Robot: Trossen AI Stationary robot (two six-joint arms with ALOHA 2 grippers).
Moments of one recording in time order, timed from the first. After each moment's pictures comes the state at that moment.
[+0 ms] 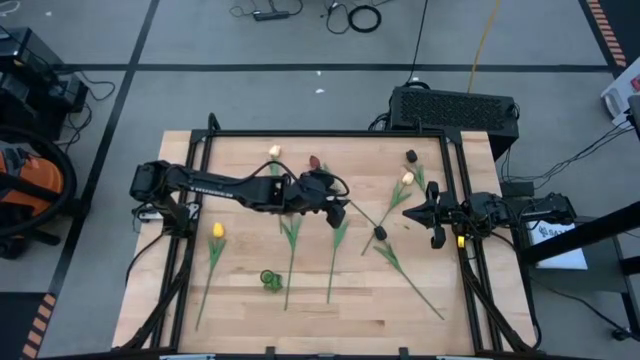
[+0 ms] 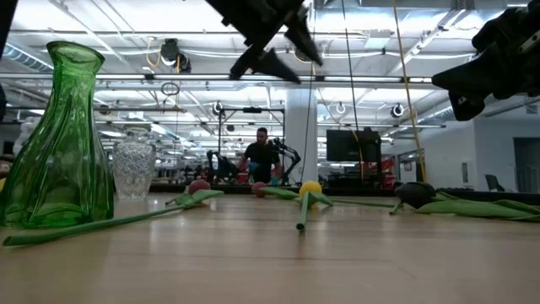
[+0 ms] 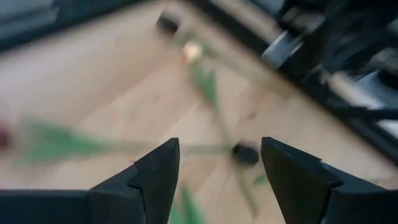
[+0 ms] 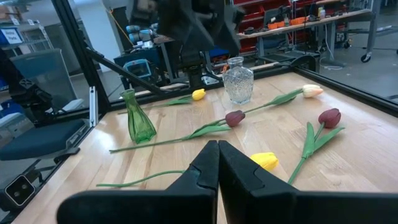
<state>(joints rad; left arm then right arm) -0.03 1.72 1.35 -0.28 -0.33 -0.68 0.14 0.00 0.07 -0.12 0.18 0.23</state>
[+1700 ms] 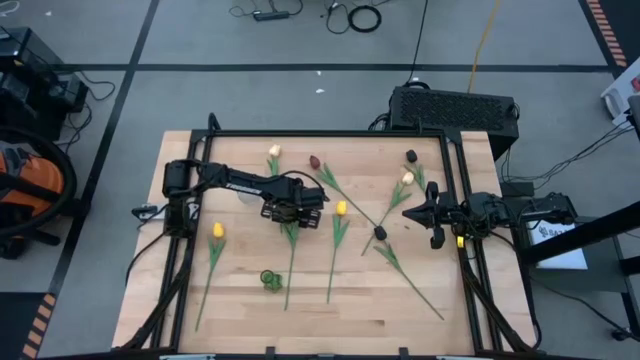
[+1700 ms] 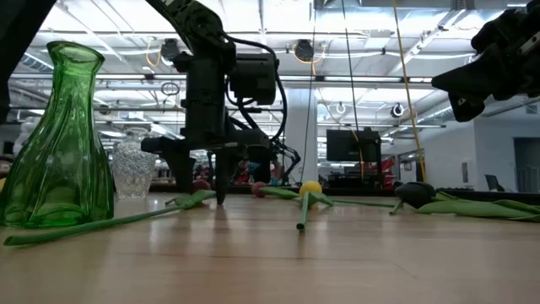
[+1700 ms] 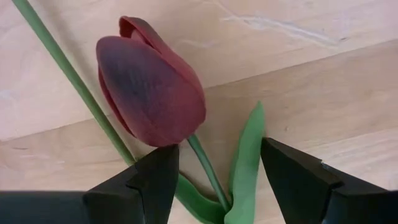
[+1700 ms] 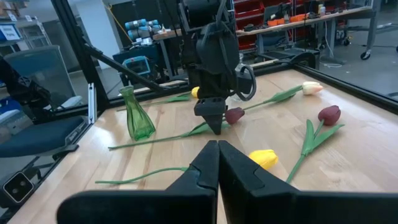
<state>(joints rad) 0.10 1.95 1.25 -0.78 0.07 -1.23 0.14 0.02 0.07 -0.12 0.18 0.23</state>
